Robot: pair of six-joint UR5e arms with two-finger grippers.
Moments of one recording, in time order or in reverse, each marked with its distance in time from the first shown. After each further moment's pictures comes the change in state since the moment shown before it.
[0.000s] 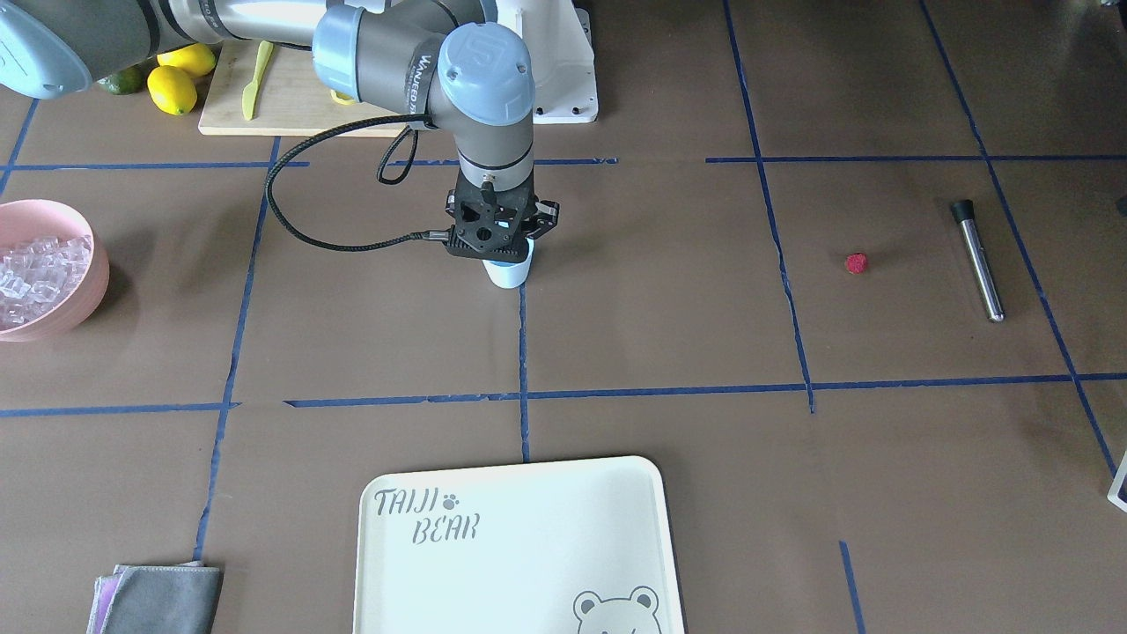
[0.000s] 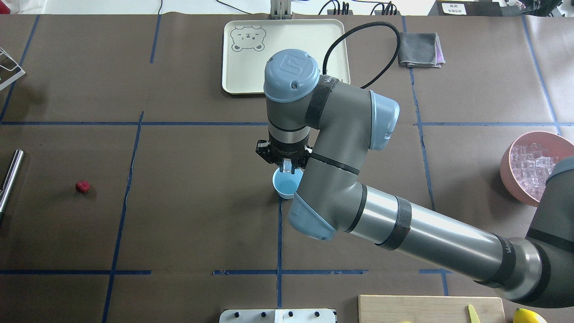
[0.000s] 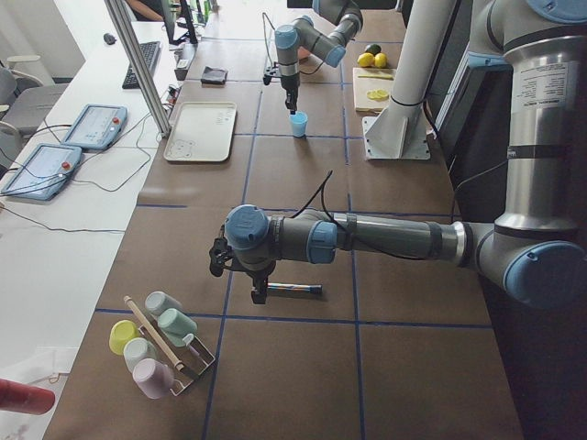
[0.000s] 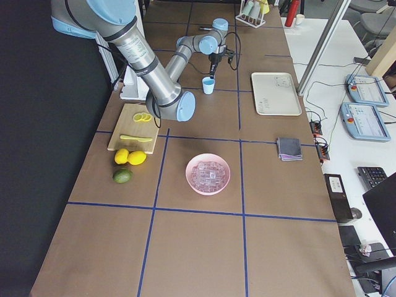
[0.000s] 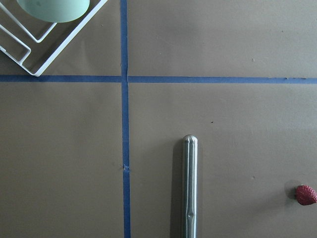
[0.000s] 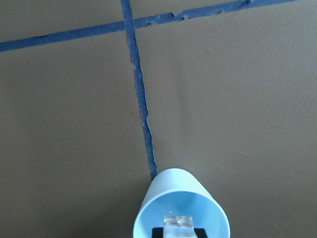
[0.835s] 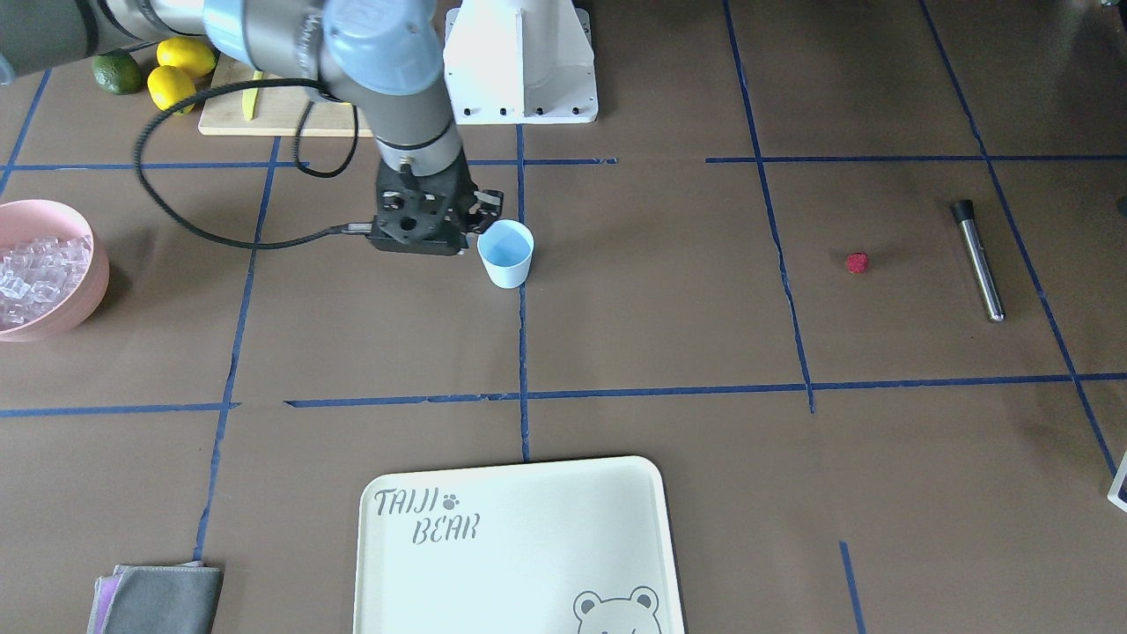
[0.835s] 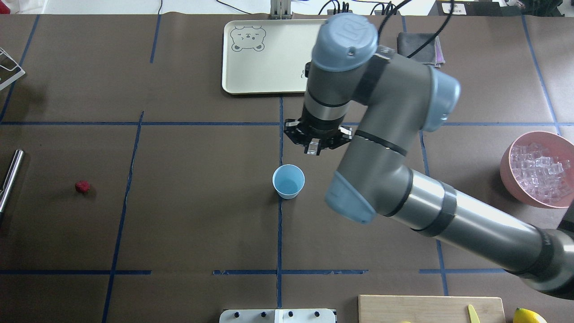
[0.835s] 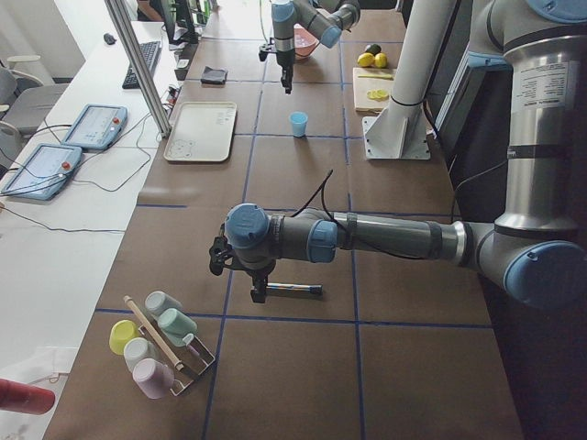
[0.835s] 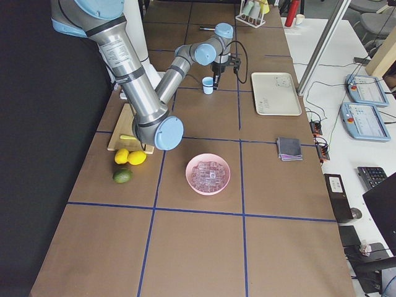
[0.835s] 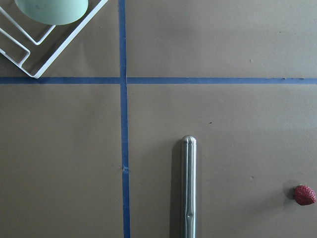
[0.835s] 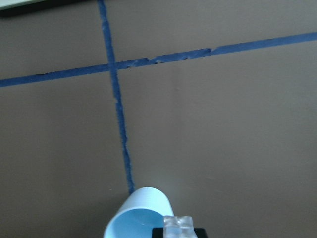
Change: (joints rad) left arm 0.000 0.000 -0.004 -0.001 0.001 0.000; right arm 0.063 -0.048 0.088 -0.003 -0.002 -0.054
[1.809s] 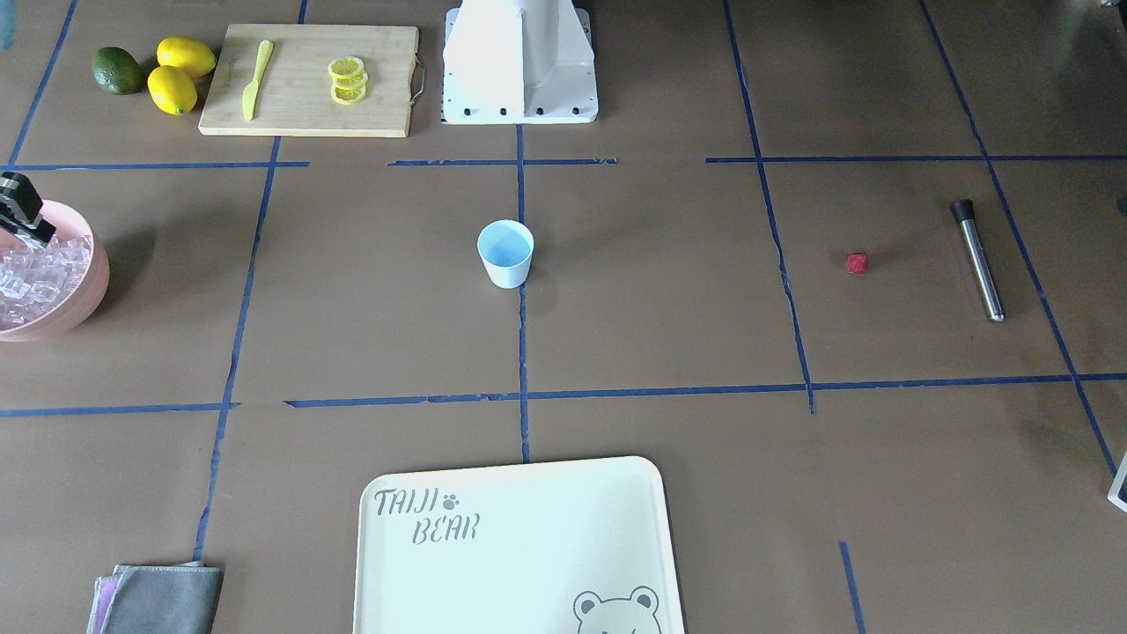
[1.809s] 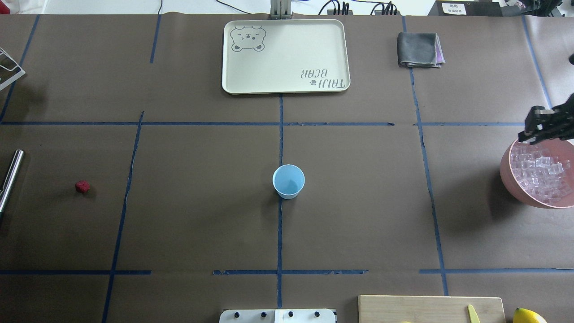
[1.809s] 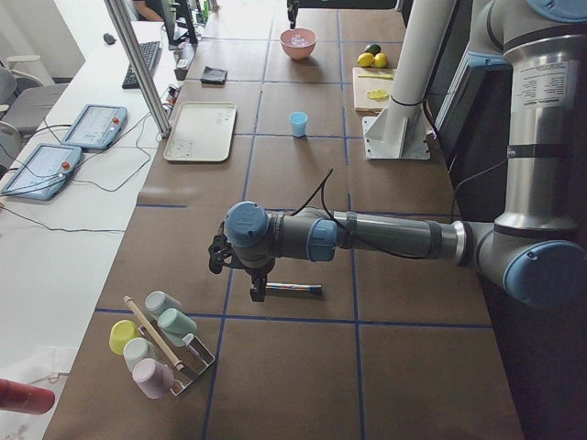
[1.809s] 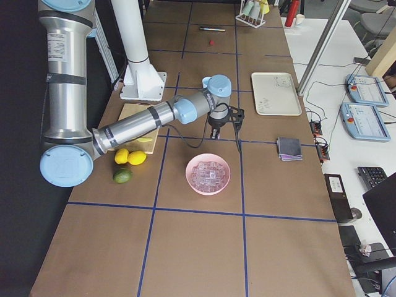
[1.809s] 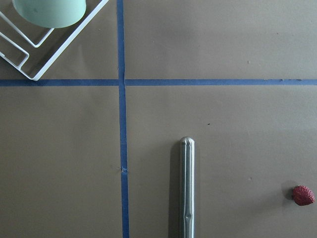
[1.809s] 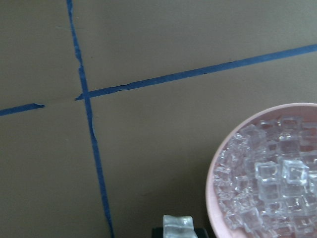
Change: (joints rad) left arm 0.000 -0.001 -0.003 -0.002 -0.001 0.001; right arm 0.526 -0.803 0.370 0.224 0.295 -0.458
